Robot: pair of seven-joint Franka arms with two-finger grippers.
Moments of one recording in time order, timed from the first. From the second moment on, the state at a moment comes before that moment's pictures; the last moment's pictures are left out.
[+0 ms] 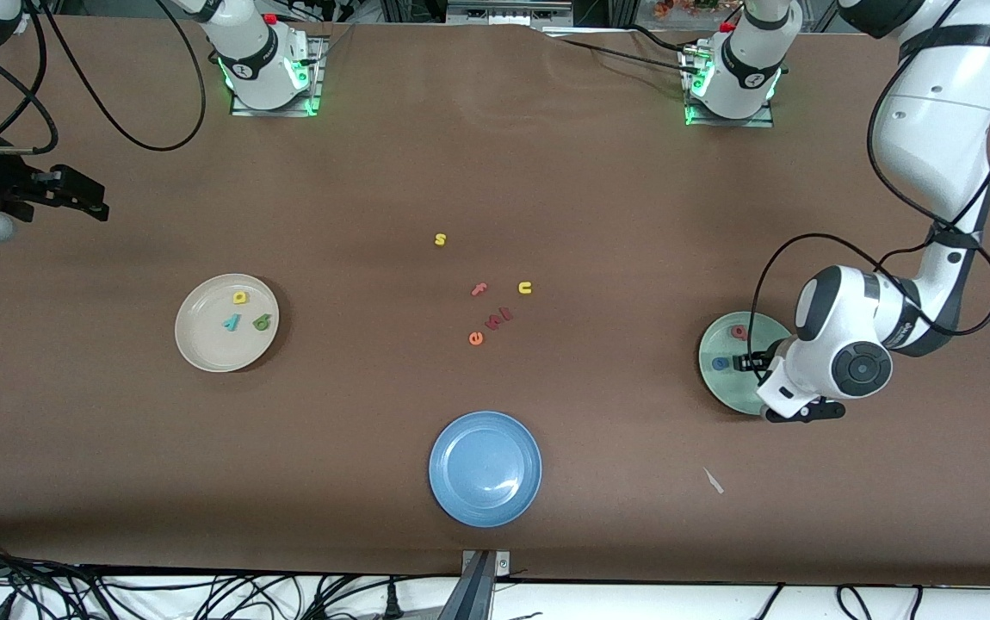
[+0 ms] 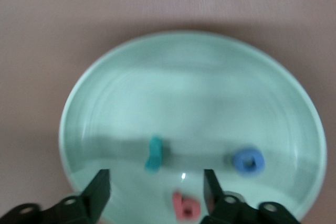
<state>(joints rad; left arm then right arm) 0.17 0.73 -0.31 -1.54 0.30 1.91 -0.33 0.12 0.02 -0.12 -1.65 -0.03 1.60 -0.04</state>
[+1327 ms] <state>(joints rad) 0.23 0.28 -0.38 -1.42 0.04 1.61 0.09 0.12 0.02 -0.12 -1.64 -0.03 1.60 -0.03</state>
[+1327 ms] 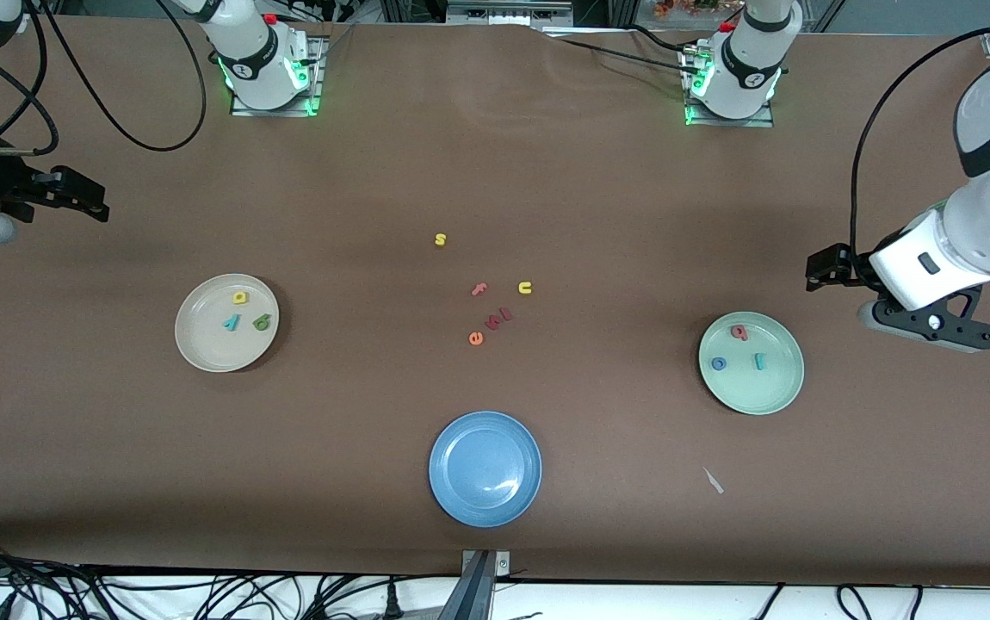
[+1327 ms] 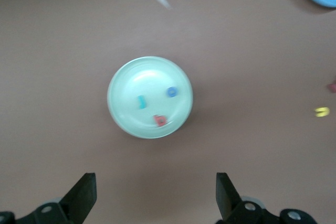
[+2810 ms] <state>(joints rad) -0.02 0.03 -0.06 -1.62 0.02 1.61 0.12 0.12 0.02 -0.12 -1.64 -0.03 1.60 -0.03</state>
